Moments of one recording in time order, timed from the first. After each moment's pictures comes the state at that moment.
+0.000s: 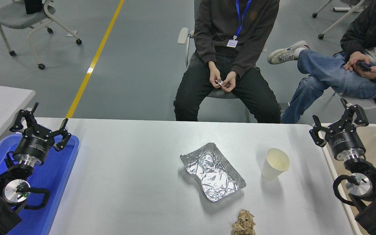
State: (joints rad) left arm -0.56 0.46 -0.57 -0.39 -0.24 -0.70 -0.60; right arm 0.52 -0.32 1.05 0.51 -0.28 0.36 0.48
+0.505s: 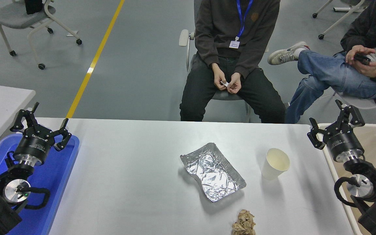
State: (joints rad) left arm -0.56 0.46 -0.57 -0.39 -0.24 -0.70 -0.60; right arm 0.53 -0.36 0.95 0.53 -0.27 0.35 0.47
